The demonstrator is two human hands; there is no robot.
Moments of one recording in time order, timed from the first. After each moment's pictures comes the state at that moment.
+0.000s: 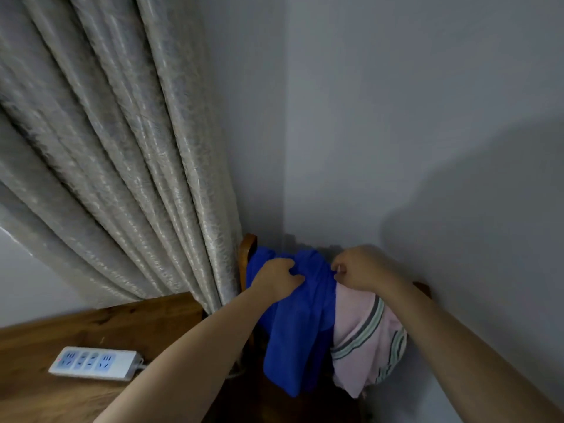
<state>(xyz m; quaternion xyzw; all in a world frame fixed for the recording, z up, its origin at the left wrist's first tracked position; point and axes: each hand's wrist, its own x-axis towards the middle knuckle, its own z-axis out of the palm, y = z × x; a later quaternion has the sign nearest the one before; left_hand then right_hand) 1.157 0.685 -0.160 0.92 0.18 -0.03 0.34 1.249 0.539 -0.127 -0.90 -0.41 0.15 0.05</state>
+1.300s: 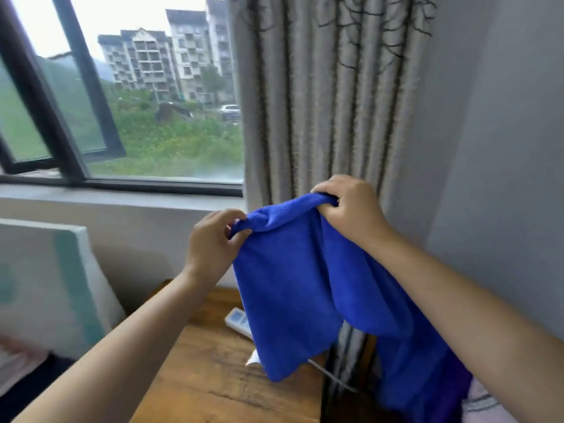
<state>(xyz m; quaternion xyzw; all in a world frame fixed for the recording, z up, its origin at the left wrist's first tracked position) 0.820 0.804 0.003 0.80 0.35 0.48 0.14 0.999 0.701 0.050 -0.67 -0.61 -0.14 0.41</state>
